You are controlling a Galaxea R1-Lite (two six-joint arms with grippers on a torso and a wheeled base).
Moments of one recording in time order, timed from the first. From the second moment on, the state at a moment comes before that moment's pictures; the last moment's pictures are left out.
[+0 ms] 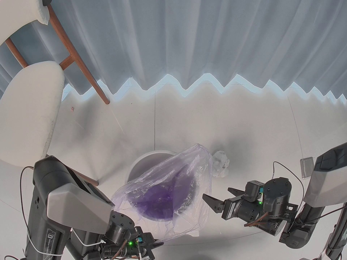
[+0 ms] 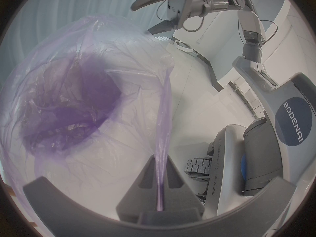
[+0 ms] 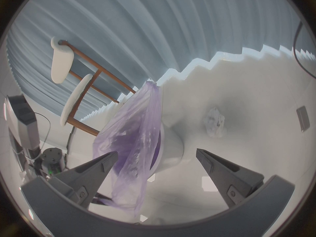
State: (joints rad) left arm -0.70 2.42 -0.16 -1.51 -0.24 0.42; right arm 0.57 2.08 -0.25 -1.47 -0.11 0.45
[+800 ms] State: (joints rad) left arm -0.71 2.49 -0.26 -1.51 -0.17 0.42; right arm 0.37 2.24 -0.68 -1.26 -0.10 0.34
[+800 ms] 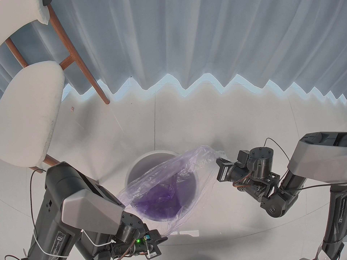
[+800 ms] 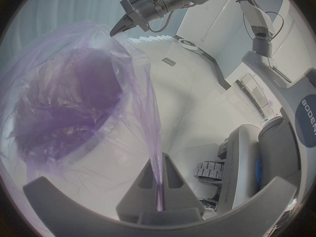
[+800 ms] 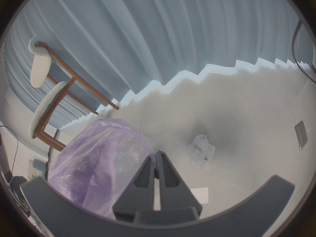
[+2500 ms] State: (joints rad) left arm -0.74 2.04 -0.02 -1.51 -0.30 0.08; right arm 0.35 2.12 -0.47 -1.39 -0.06 0.45
